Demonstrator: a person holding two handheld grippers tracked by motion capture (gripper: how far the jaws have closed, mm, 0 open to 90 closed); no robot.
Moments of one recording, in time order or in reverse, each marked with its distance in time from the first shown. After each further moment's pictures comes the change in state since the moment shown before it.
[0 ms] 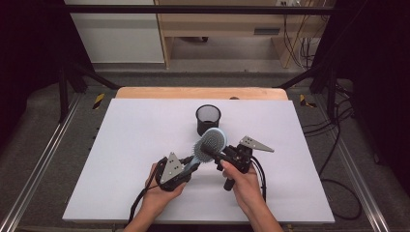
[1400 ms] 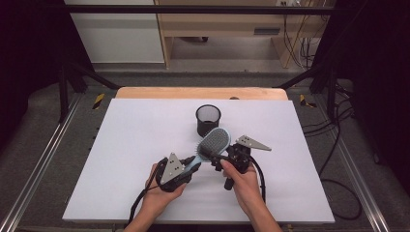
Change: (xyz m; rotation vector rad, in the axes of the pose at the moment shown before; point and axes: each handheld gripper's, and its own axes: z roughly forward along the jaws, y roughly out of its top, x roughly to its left) left arm -0.003 0.002 -0.001 -0.004 -0.007 0.000; right arm 0.000 0.000 0.005 0.052 -0.093 -0.021
